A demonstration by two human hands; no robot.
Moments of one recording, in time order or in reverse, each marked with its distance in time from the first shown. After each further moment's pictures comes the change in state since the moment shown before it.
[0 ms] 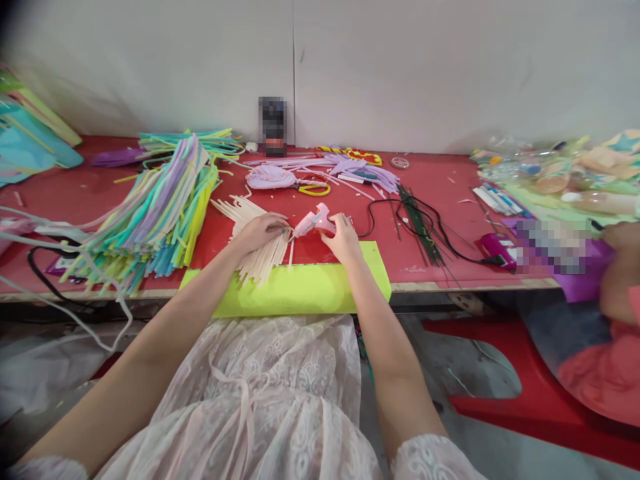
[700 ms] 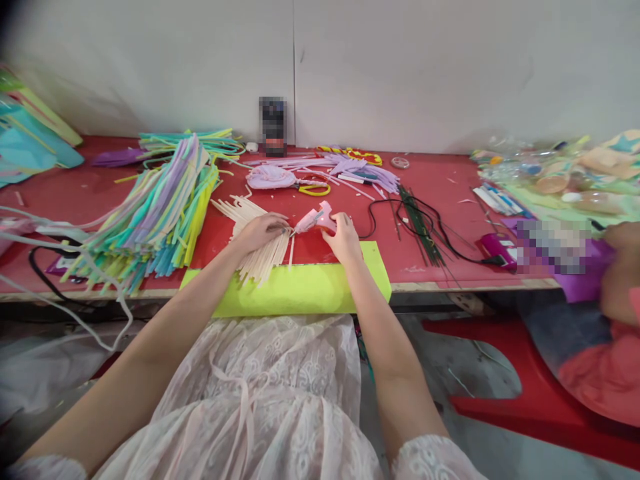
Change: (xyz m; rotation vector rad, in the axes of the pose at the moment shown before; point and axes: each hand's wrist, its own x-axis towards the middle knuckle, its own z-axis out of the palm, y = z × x) left_hand 0.000 0.001 0.000 0.004 -0.004 -0.007; right_hand 0.001 0.004 0.006 -0.015 0.041 0.038
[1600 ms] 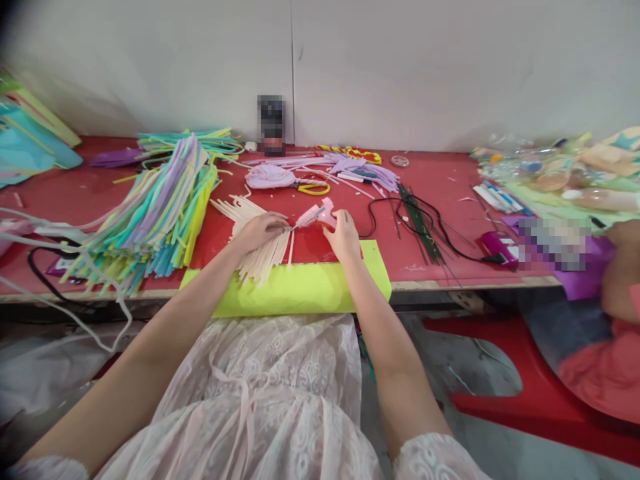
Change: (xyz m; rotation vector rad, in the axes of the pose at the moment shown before) left_hand 0.000 -0.001 0.000 -0.016 -0.002 -0.009; right_hand 0.004 0.000 0.004 -0.024 0.028 0.052
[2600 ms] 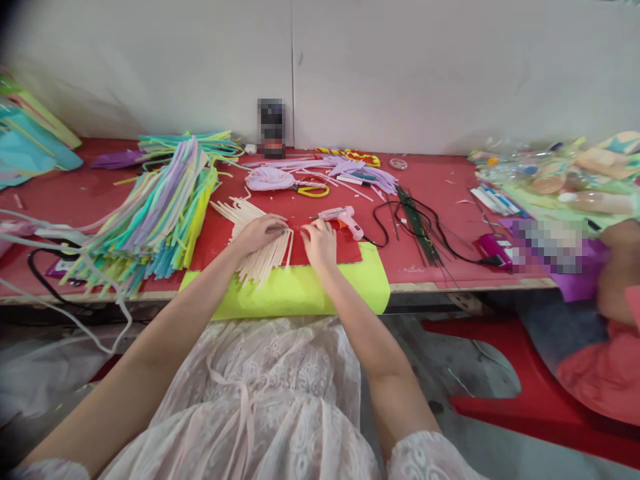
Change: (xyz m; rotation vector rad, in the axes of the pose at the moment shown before) left_hand 0.000 0.002 0.000 -0.039 0.016 -0.009; right_hand -0.017 -0.059 0.016 -0.054 -0.053 -0.083
